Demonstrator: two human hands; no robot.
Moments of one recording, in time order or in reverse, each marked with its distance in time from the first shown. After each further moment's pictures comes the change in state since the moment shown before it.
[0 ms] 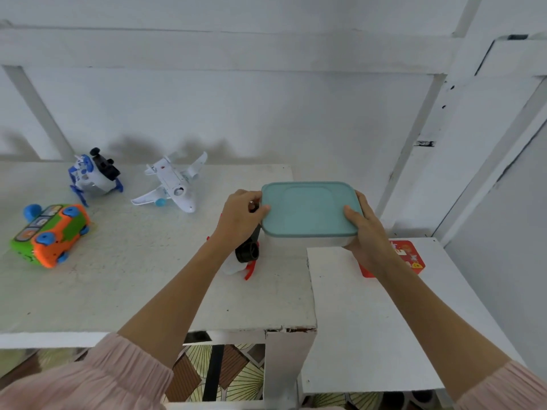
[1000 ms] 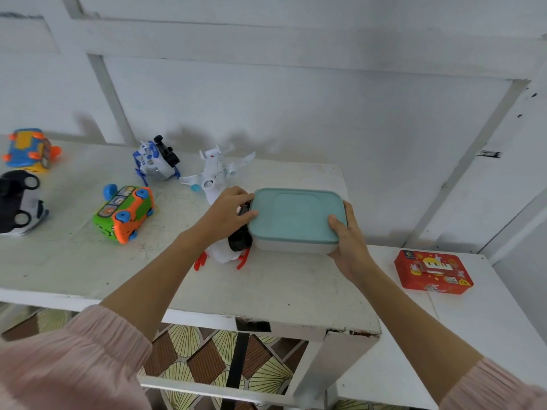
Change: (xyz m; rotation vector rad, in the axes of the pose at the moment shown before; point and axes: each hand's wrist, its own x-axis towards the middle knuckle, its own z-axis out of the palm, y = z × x) left_hand -0.015 -0.094 -0.106 0.291 -0.153 0.030; right_hand 0.005 0.060 0.124 0.026 -0.054 0.020
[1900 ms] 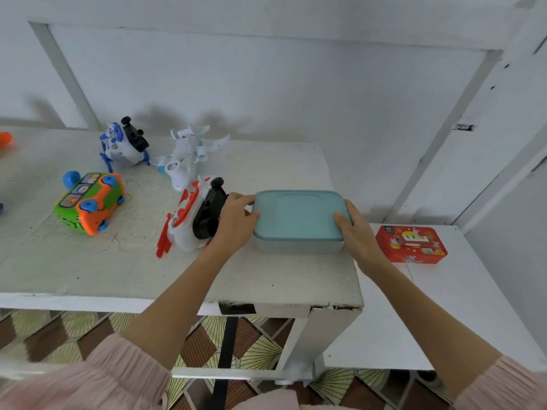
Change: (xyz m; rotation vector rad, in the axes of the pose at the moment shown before) left_hand -0.012 0.034 0.067 -0.383 0.162 -0.209; right_hand -0.022 0.002 -0.048 -0.618 0.124 -0.035
